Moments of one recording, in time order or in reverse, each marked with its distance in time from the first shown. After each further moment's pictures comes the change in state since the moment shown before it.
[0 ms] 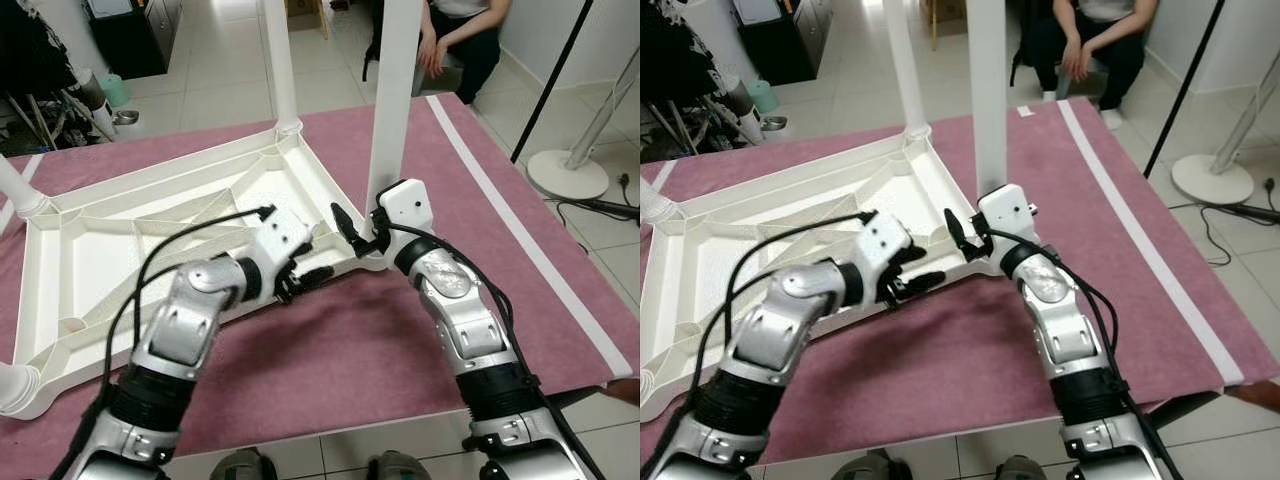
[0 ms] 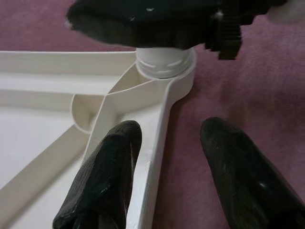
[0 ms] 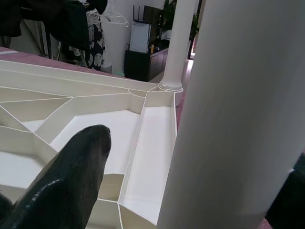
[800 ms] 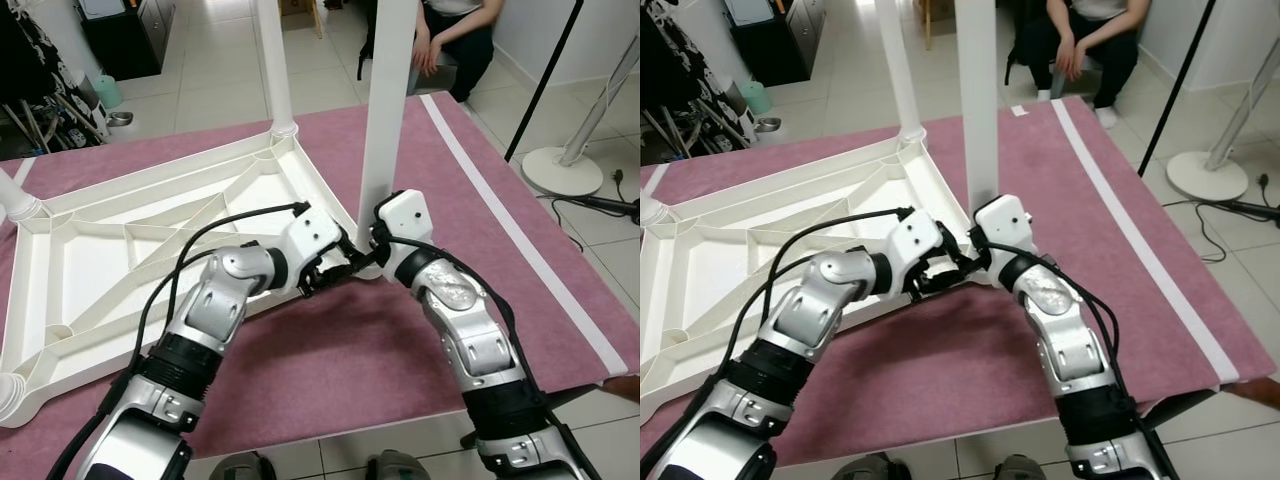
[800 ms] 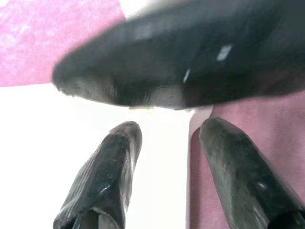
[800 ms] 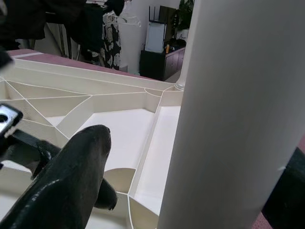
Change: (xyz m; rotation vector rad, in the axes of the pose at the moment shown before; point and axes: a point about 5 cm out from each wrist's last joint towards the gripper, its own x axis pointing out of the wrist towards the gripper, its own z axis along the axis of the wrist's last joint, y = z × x) left arm 0.034 0.011 -0.001 0.129 0.025 -0.042; right arm -0.016 0.009 0.004 0.025 0.001 0.080
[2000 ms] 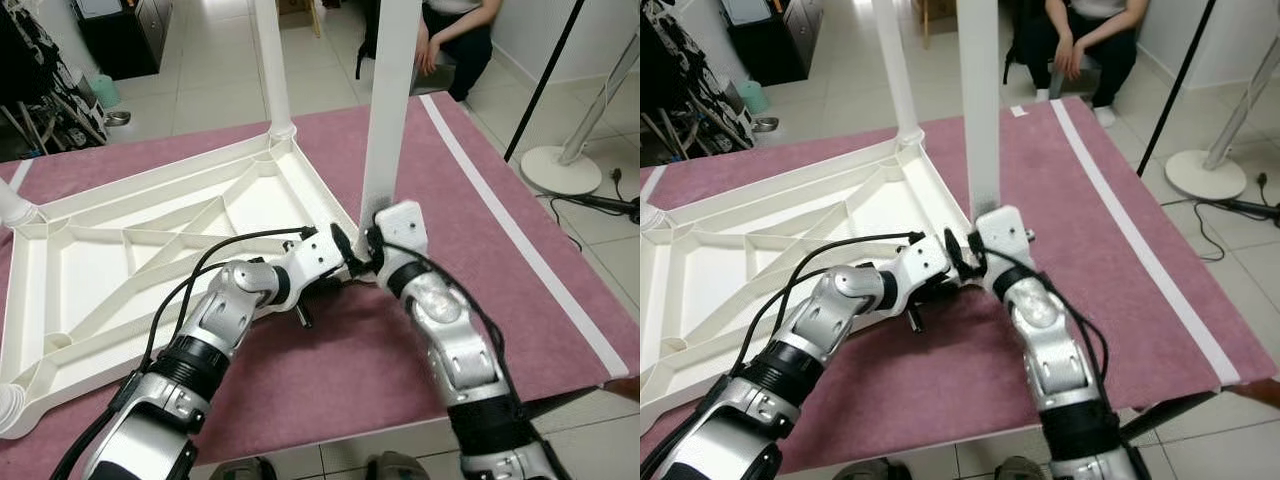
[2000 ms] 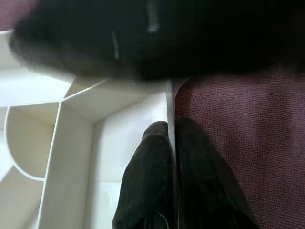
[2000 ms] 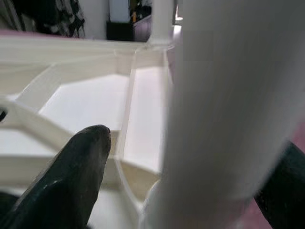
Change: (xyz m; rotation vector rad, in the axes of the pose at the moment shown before) left arm 0.012 -0.012 -0.021 0.005 0.089 -0.050; right arm -0.004 0.018 -0.022 0.044 0.130 -0.197
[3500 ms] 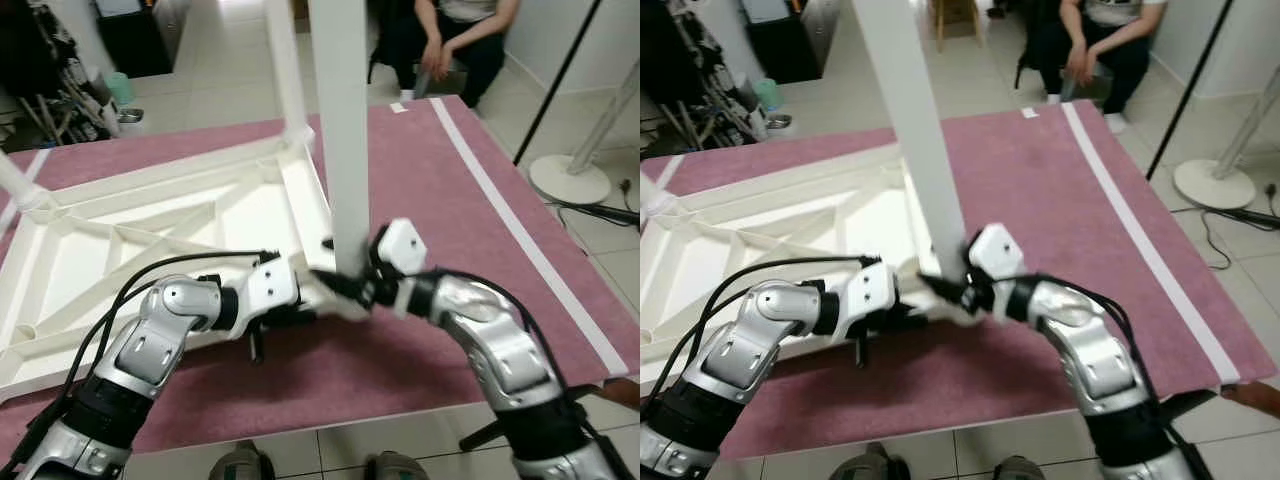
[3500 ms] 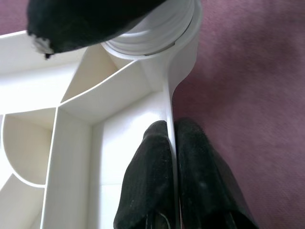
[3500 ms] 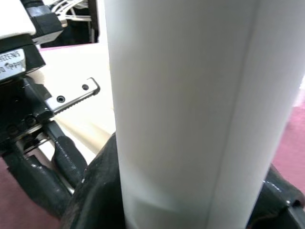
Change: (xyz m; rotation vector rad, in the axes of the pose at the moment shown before) left arm -0.061 -0.015 -0.003 0.118 -0.094 -0.213; right arm -0.017 -0.003 0.030 -0.049 -0.100 0.570
